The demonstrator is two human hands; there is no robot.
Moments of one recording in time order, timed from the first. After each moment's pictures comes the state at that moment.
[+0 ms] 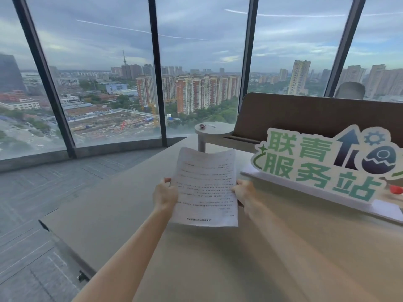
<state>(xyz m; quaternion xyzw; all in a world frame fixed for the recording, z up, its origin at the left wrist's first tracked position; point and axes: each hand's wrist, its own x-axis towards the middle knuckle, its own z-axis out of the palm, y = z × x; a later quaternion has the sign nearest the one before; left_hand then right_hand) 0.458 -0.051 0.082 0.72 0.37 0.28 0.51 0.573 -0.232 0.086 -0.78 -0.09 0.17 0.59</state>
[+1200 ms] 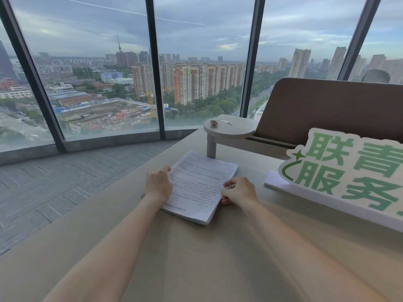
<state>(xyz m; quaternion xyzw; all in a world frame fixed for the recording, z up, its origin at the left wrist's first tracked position) 0.593 0.111 0.034 0.91 0.31 0.22 0.17 0.671 -0.114 0.053 -0.84 -0.11 0.14 0.51</state>
